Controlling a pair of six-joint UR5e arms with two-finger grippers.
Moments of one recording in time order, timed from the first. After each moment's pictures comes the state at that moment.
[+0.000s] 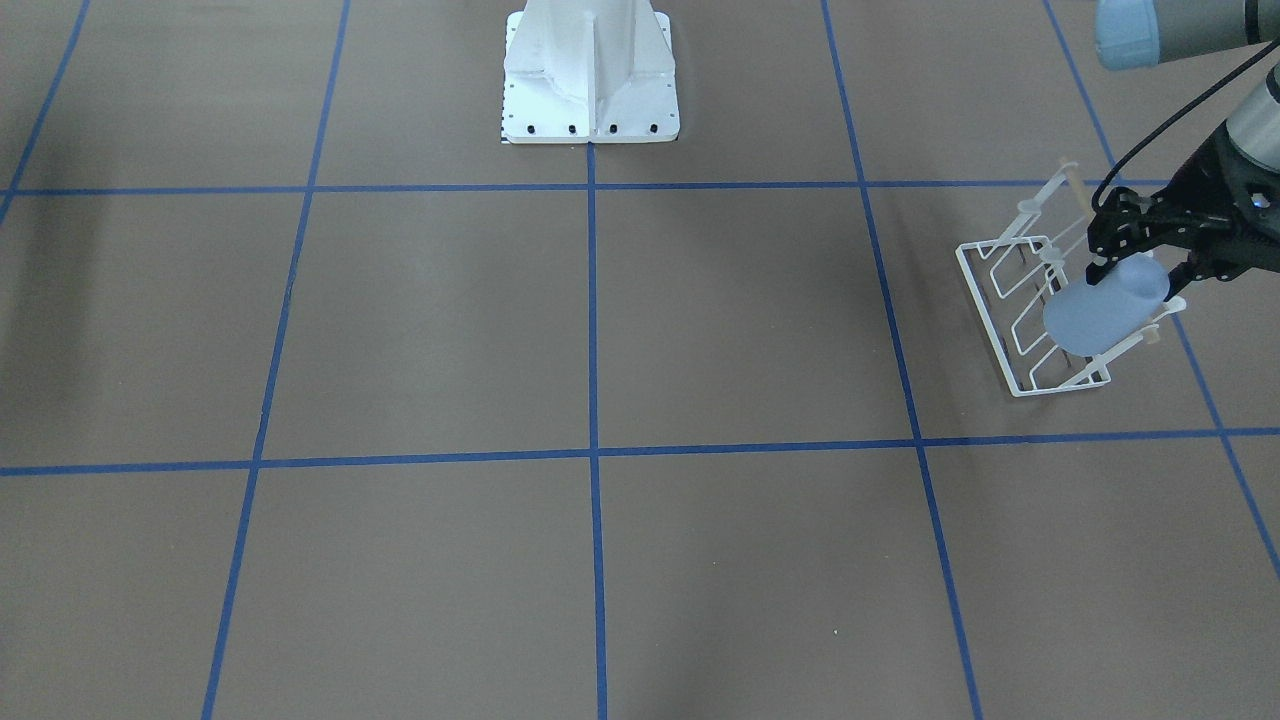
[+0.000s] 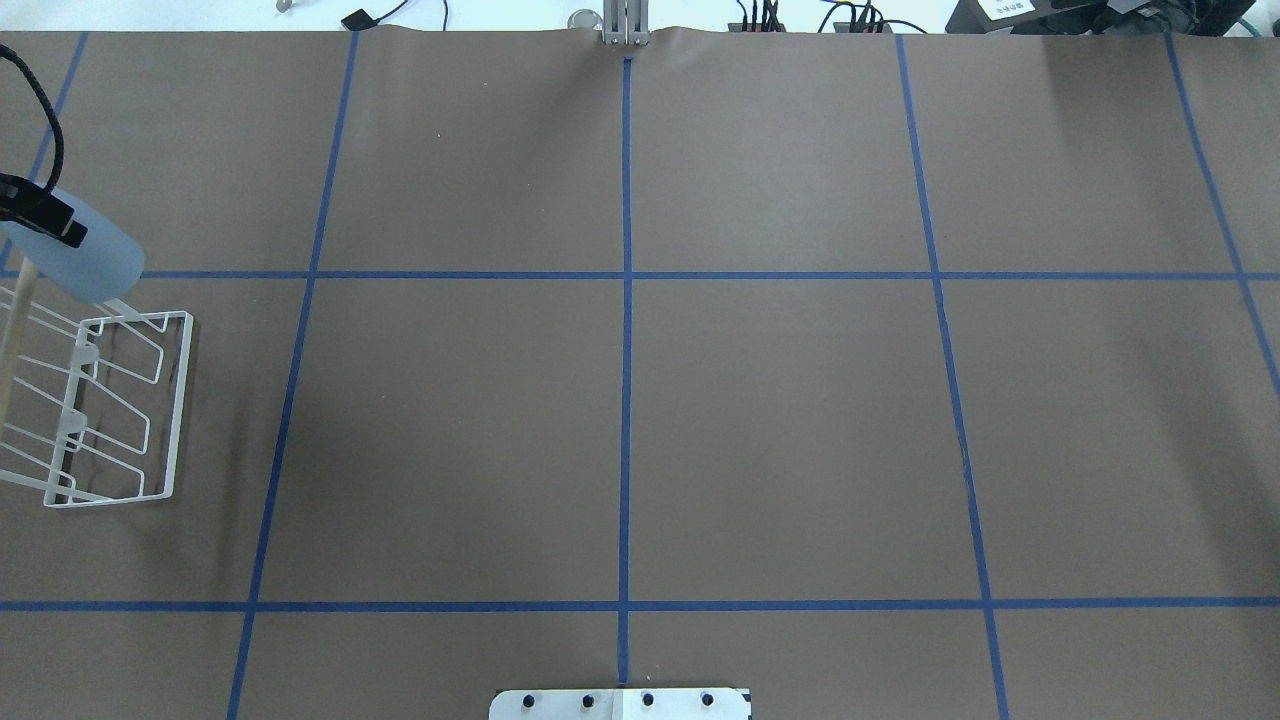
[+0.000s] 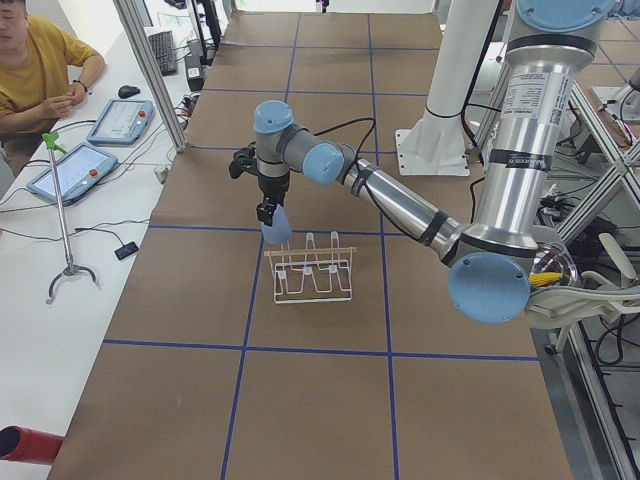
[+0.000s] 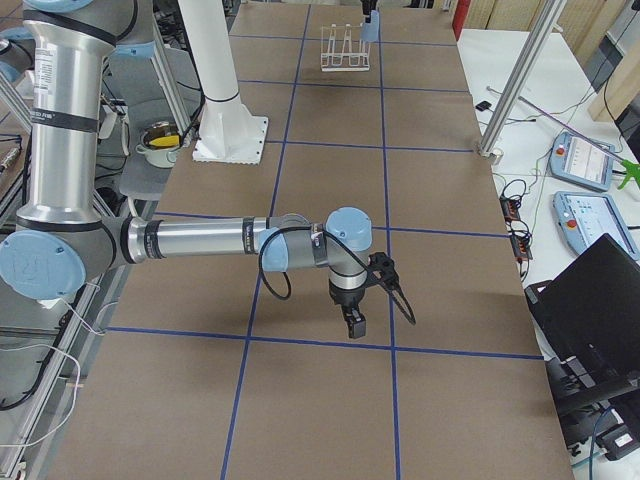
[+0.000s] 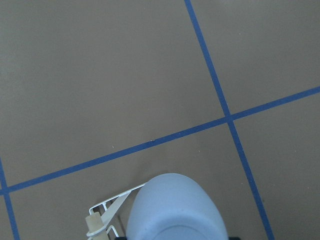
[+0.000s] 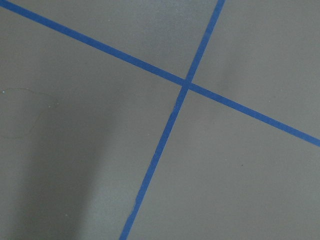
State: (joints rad) left arm -1.19 -1.72 -1.97 -1.52 -2.24 -0.30; right arm 1.48 -1.71 1.78 -1.51 2.20 -0.23
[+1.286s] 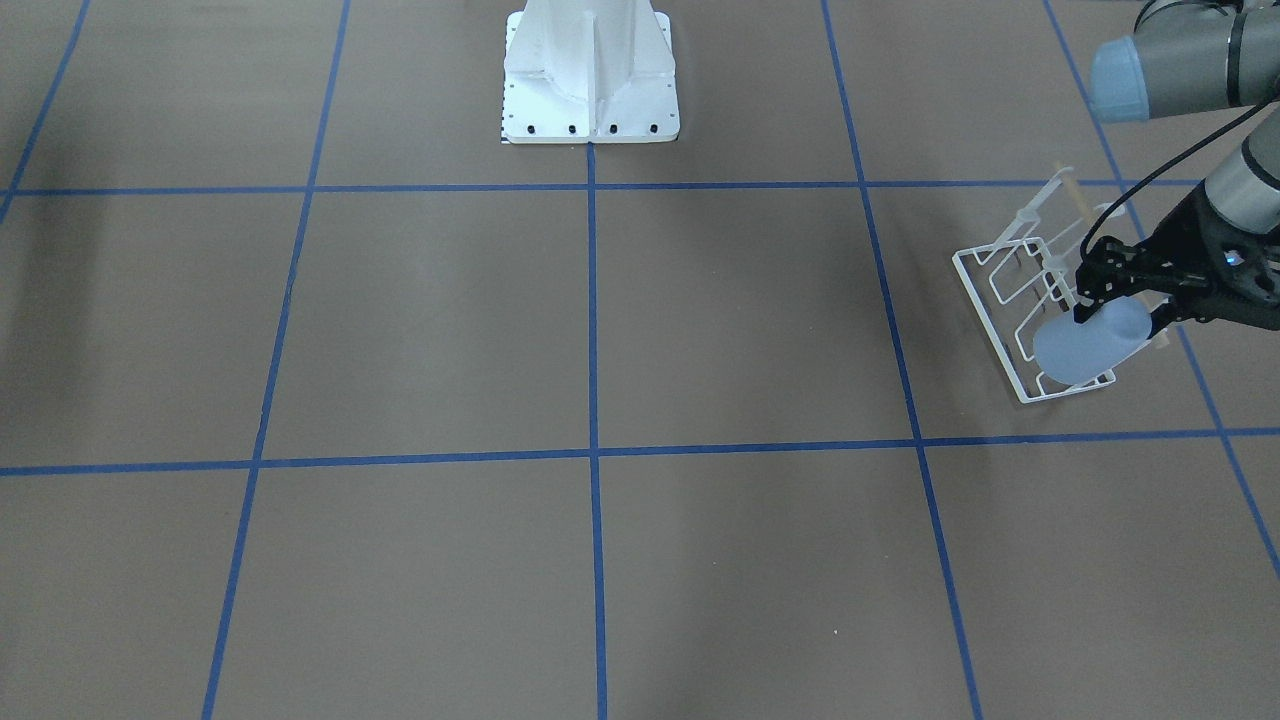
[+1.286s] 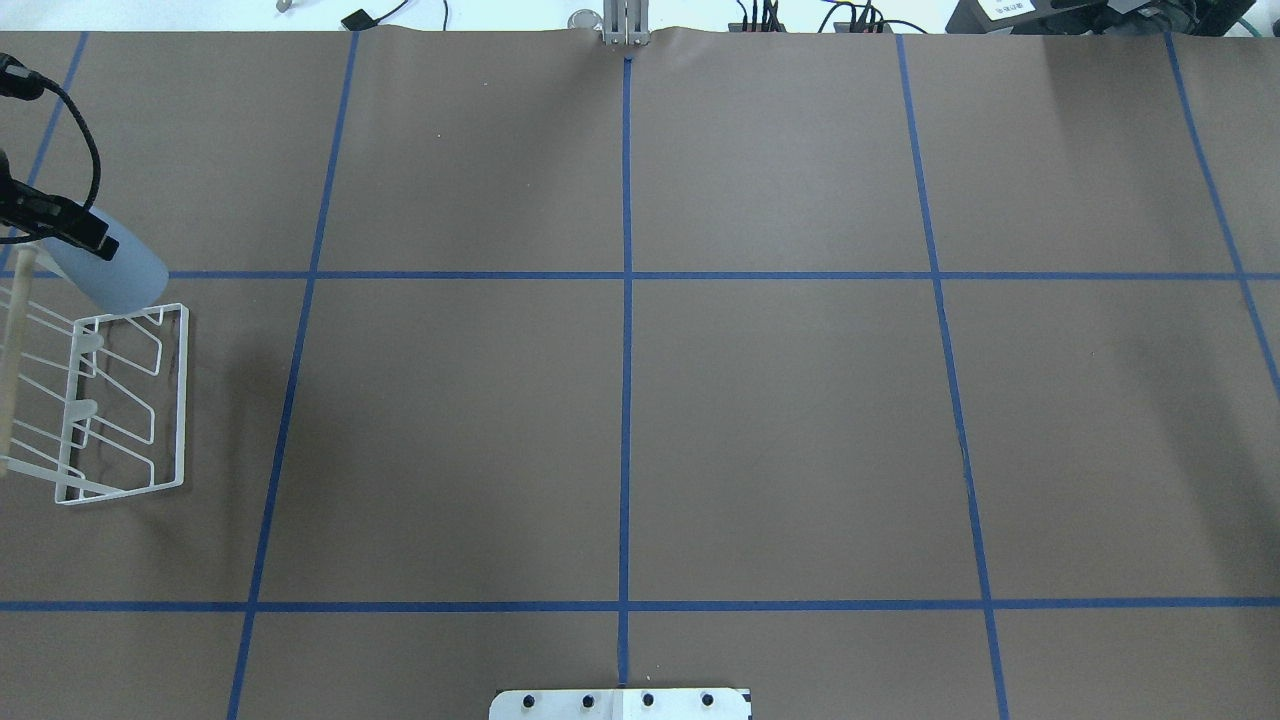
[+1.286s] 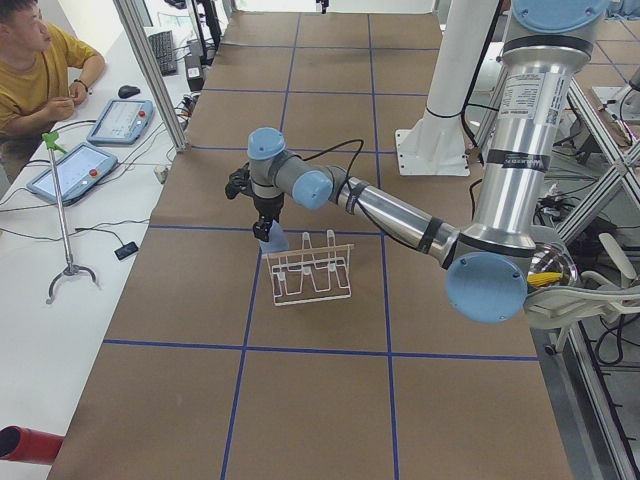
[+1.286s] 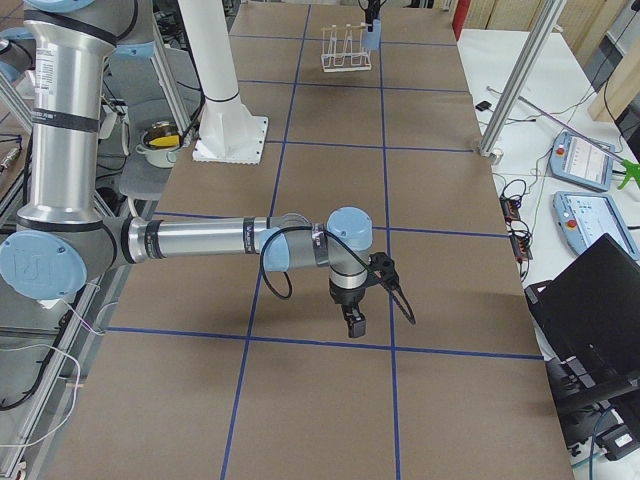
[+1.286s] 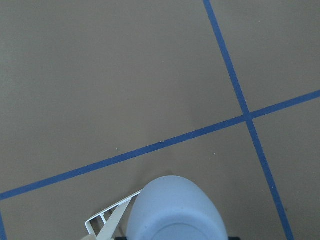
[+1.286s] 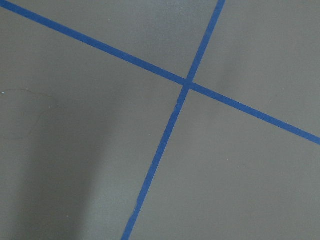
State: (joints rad) left arm -1.14 -1.72 -1.82 -1.71 -2.23 -0.38; right arm 1.47 -1.71 1.78 -1.51 2.20 -0.21
